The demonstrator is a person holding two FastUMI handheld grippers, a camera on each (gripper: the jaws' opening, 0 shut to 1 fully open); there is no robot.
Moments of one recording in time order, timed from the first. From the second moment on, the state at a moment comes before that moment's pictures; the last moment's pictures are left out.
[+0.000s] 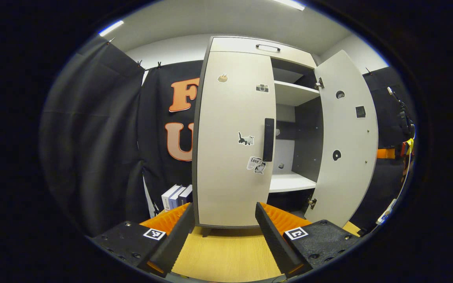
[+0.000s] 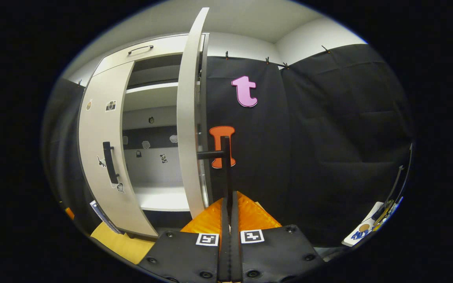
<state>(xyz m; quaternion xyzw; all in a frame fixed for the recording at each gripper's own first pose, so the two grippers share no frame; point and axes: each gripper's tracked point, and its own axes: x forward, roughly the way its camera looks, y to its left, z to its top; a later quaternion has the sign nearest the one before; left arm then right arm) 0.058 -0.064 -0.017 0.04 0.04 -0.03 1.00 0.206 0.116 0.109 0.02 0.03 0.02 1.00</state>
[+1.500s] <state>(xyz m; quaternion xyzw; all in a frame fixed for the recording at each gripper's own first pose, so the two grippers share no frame) 0.277 -0.196 0.039 0.07 0.01 -0.04 1.00 0.188 0.066 0.100 0.02 0.03 0.02 1.00</state>
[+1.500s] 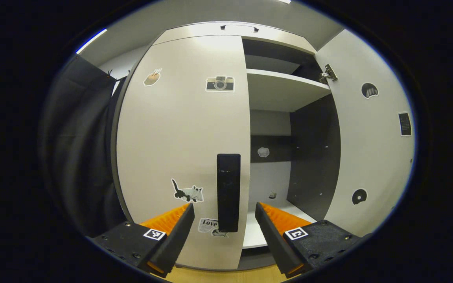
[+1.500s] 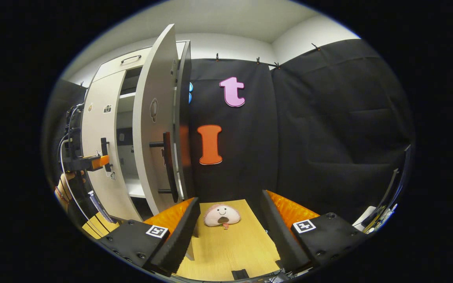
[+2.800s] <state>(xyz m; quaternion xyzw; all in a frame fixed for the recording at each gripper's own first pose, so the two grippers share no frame) 0.283 -0.201 0.014 0.05 0.04 -0.07 1.00 0.182 0.067 0.104 0.01 0.03 0.00 1.00</state>
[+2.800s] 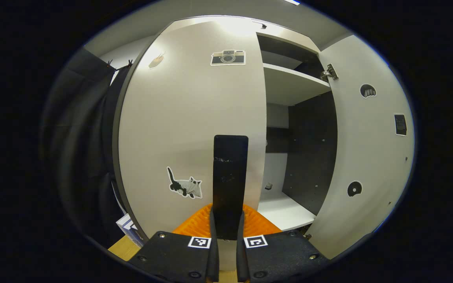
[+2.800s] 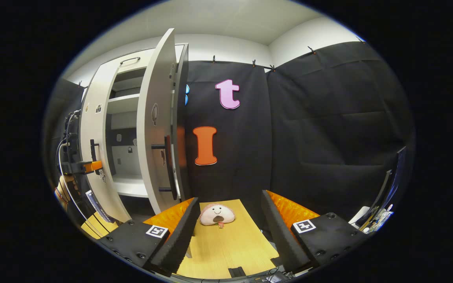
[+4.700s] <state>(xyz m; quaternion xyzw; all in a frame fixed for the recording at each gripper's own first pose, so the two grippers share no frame) 0.210 -0.123 0.022 0.05 0.02 -0.12 0.99 0.170 0.146 0.109 0.01 0.00 0.04 1.00</state>
